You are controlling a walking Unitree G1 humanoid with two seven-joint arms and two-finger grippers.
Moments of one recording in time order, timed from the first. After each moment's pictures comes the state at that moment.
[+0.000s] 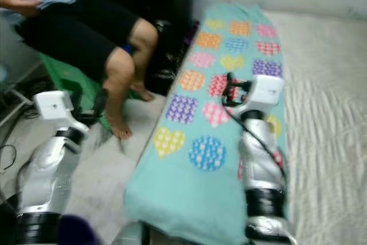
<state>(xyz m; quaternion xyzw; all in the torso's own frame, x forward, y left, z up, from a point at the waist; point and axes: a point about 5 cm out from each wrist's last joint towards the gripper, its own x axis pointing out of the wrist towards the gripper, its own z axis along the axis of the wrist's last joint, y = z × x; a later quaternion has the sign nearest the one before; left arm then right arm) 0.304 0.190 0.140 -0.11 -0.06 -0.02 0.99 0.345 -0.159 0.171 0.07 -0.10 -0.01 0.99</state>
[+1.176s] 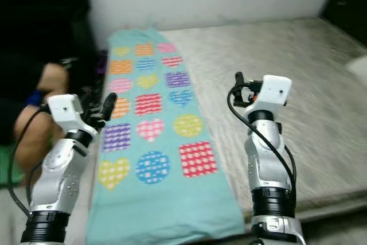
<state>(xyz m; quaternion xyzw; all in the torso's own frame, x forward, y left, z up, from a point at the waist) 0.311 0.164 0.135 -0.12 -0.05 -0.06 0.99 0.341 -0.193 0.167 0.03 -0.10 -0.06 0.99</state>
